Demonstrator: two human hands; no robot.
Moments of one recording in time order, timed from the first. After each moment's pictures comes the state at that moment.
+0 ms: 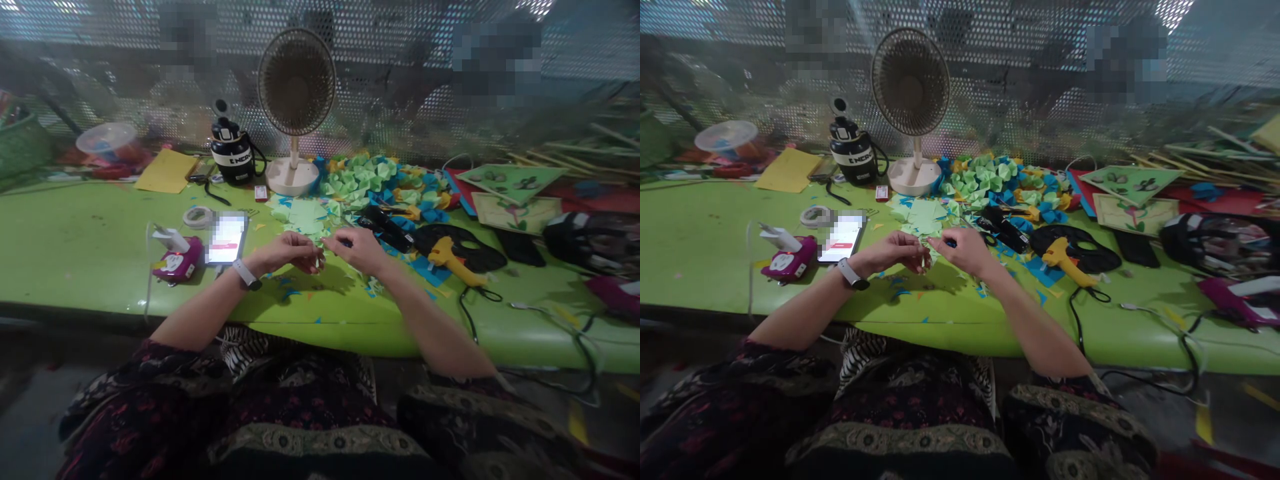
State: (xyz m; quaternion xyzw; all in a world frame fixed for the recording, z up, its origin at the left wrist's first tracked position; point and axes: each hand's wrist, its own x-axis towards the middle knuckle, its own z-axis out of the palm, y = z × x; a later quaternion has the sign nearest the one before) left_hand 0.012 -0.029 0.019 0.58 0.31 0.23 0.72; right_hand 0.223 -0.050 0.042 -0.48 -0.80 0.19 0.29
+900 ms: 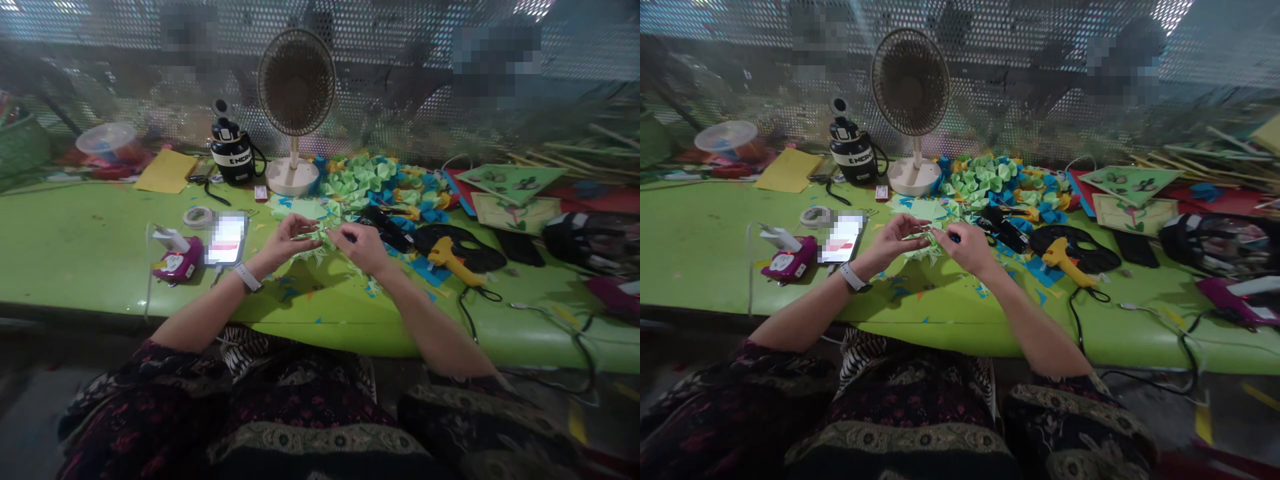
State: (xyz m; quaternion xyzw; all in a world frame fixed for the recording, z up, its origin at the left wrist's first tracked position) left_hand 0.024 -0.029 0.011 0.57 0.29 0.47 0.61; right_hand 0.221 -0.051 0.041 -0.52 -0.76 0.17 0.36
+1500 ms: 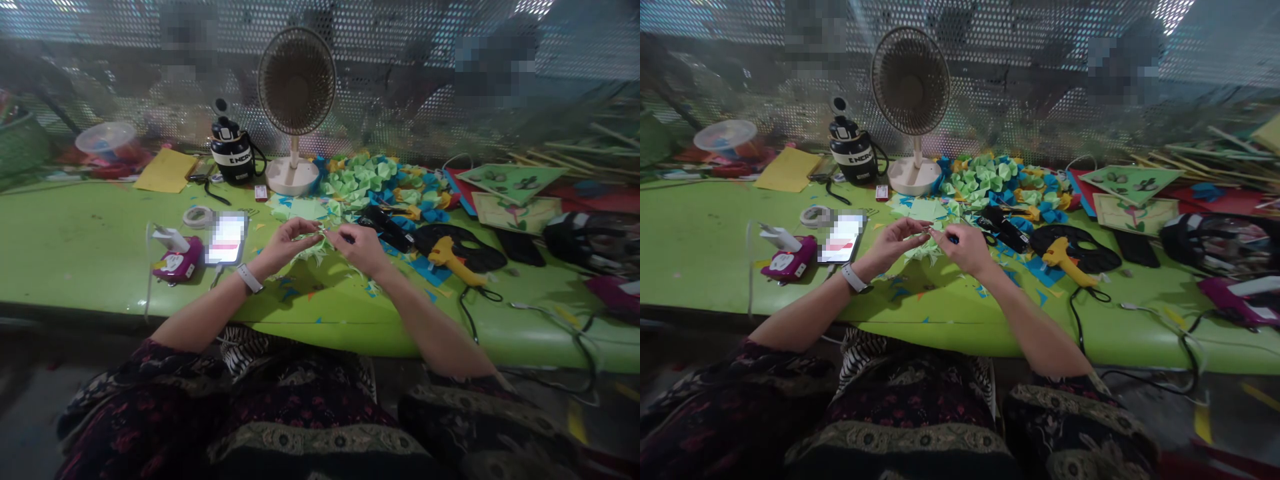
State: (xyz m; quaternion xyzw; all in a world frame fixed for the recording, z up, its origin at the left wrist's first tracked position) left_hand 0.025 -0.032 0.012 0.62 0.30 0.46 0.55; right_hand 0.219 -0.051 0.039 -0.51 -0.76 0.17 0.35
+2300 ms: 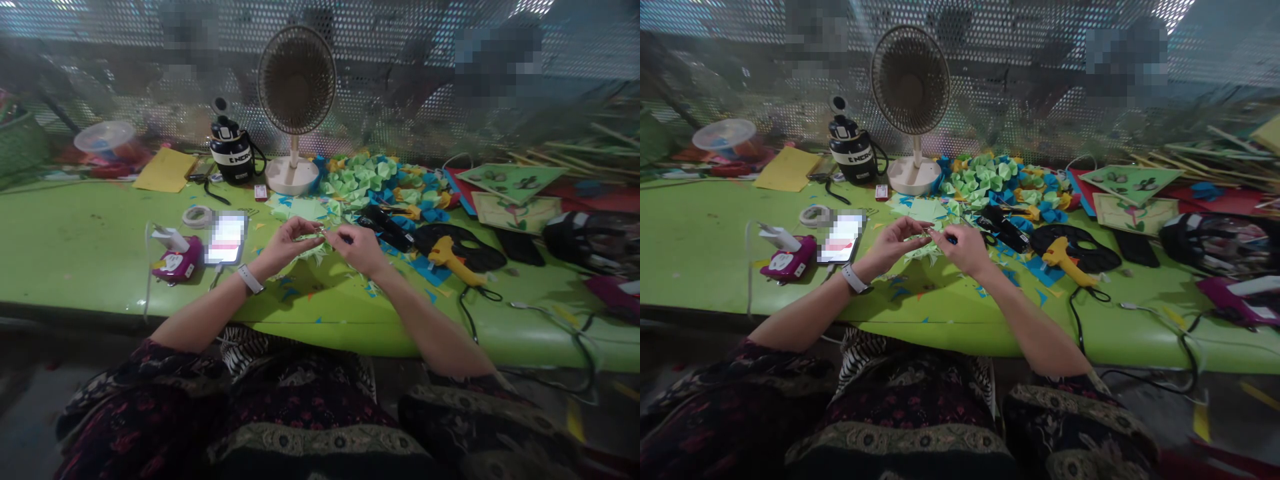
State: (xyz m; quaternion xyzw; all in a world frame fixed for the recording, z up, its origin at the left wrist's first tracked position) left_hand 0.027 -0.032 0.007 0.61 0.28 0.47 0.56; right_hand 0.215 -0.051 0.036 -0.52 -0.76 0.17 0.36
